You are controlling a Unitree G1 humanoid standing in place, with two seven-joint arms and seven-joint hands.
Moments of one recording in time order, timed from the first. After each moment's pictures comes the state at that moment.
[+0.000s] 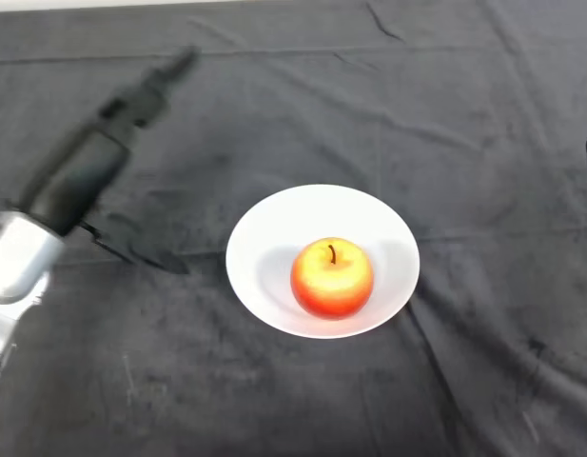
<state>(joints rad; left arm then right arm) -0.58 0.55 -0.10 0.79 0.14 -0.77 0.08 -0.86 -0.34 -0.81 1.22 0.80 0.25 0.34</state>
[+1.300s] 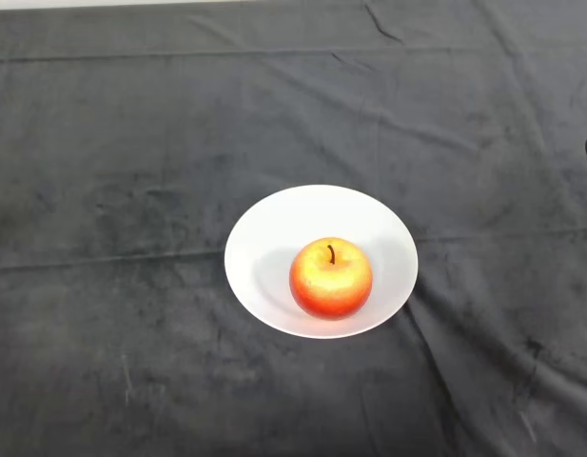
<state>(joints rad) -0.61 0.64 0.35 1.16 -0.03 -0.85 0.51 -0.86 -0.34 -0.81 1.22 0.80 0.25 0.34</state>
